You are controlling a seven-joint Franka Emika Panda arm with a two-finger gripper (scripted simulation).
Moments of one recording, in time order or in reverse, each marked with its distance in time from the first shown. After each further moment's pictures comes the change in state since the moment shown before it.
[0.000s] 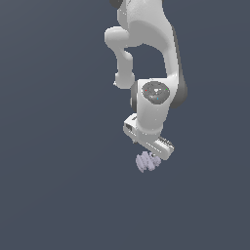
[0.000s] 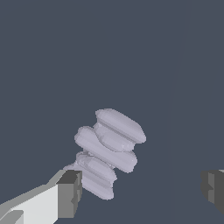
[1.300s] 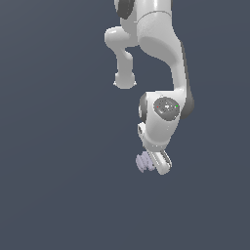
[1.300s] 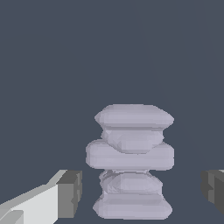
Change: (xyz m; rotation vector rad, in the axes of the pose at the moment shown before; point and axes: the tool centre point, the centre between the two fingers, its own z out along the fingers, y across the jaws) arm -0.006 -0.029 0.038 -0.024 0.008 0.500
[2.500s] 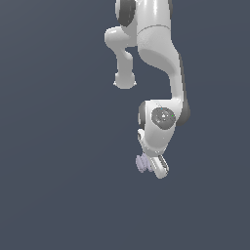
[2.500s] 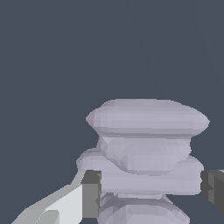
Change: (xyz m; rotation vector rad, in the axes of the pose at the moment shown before) arm 0.001 -0.004 0.035 0.012 0.000 0.019
